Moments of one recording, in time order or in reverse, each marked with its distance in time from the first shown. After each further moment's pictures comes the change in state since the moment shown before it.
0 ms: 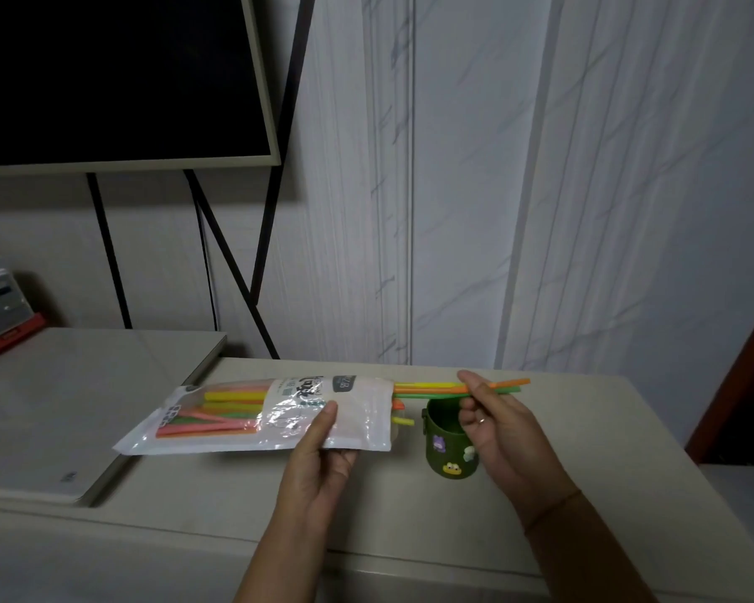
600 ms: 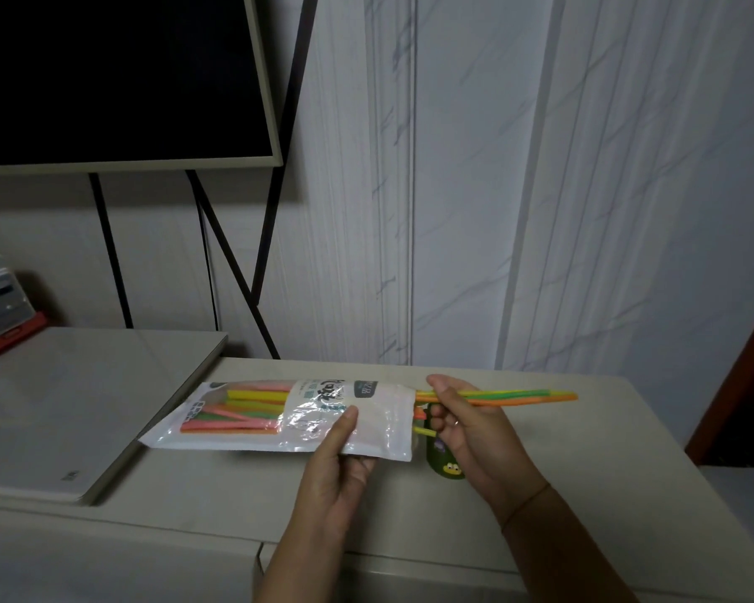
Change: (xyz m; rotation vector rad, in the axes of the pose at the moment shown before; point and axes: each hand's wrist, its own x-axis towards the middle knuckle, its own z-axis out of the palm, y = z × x) left_hand -0.009 -0.016 0.008 -0.004 0.017 -0.049; right_hand -0.006 0.016 0.019 -0.211 -0.057 0.012
